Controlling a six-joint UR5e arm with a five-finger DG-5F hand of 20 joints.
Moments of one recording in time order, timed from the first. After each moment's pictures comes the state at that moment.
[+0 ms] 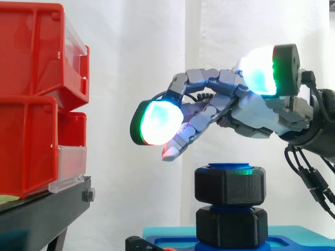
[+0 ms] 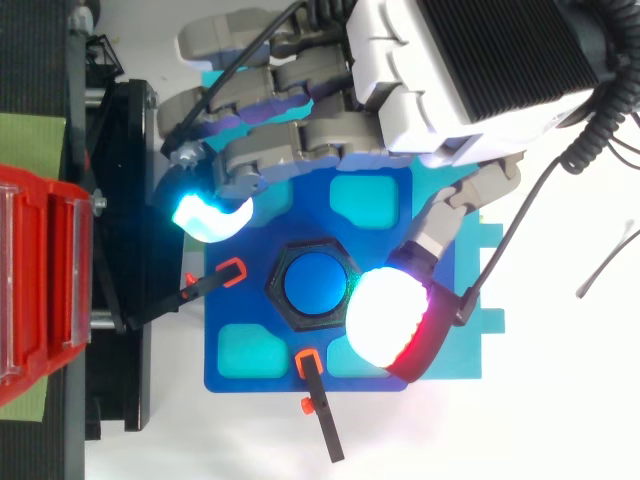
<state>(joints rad) -0.06 -2.33 -1.21 -2.36 -1.97 -1.12</state>
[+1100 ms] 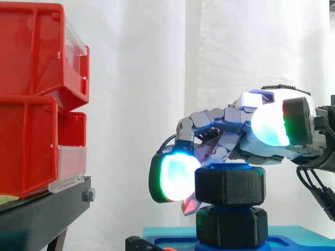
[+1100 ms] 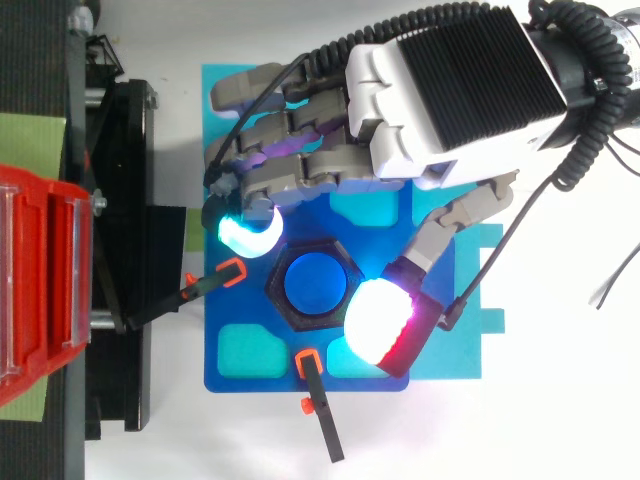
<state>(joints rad) -0.05 -2.33 -1.21 -2.52 -1.98 -1.12</state>
